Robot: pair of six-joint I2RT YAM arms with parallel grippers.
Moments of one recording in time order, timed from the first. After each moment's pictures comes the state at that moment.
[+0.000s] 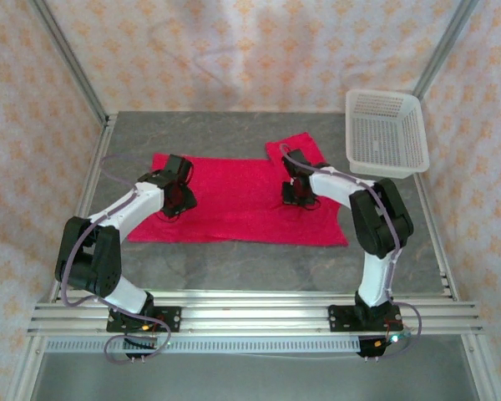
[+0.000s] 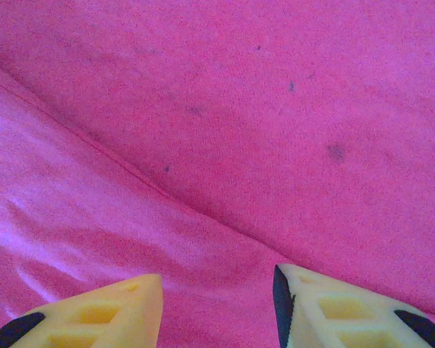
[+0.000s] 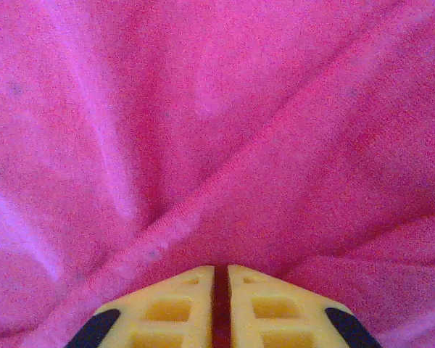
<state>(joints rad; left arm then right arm) -0.23 1.53 1.00 -0.70 -0.11 -0.75 0.46 1.92 1.26 -0.59 0.00 0.51</state>
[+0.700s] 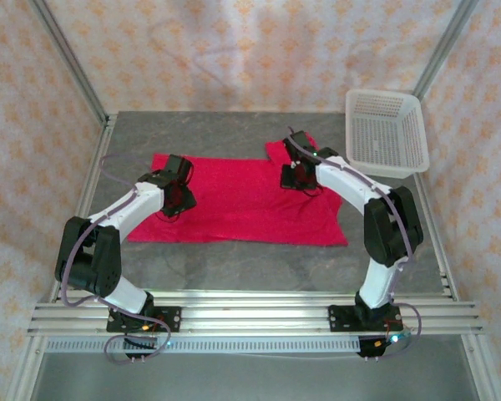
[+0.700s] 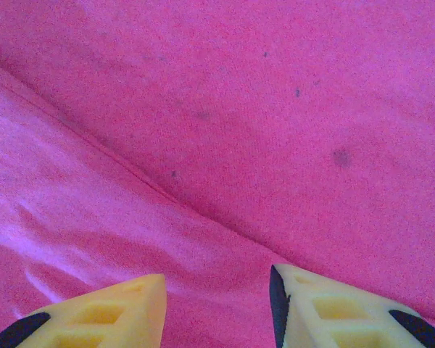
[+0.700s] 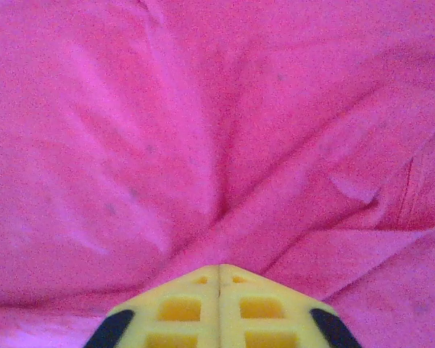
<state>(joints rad) -0.23 1.53 1.00 -0.70 -0.13 -0.75 0.46 1.82 1.43 -0.73 0.04 0.52</state>
